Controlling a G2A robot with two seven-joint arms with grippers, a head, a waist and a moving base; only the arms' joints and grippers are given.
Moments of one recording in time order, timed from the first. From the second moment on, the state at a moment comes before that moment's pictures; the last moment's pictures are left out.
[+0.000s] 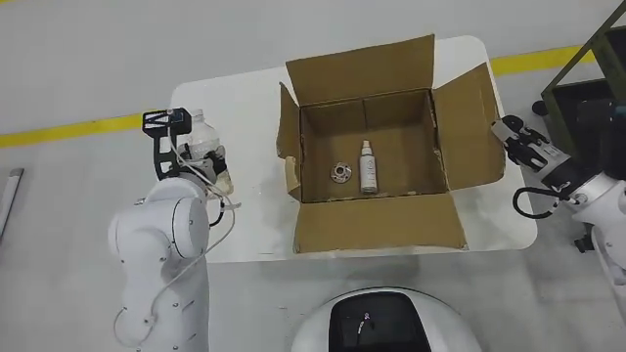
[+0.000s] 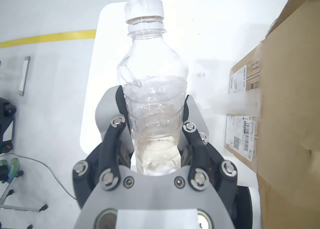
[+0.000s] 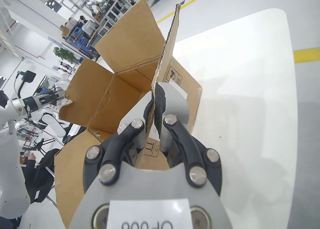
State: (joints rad) left arm 1.00 -1.39 -1.52 -2.05 1.57 0.11 -1.36; right arm -1.42 -1.05 1.75 -1.94 -0.31 -0.19 0.52
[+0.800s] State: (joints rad) left arm 1.15 -1.39 -1.44 -1.73 1.57 0.06 -1.29; right arm -1.41 -1.05 1.71 -1.90 -0.34 -0.20 0.52
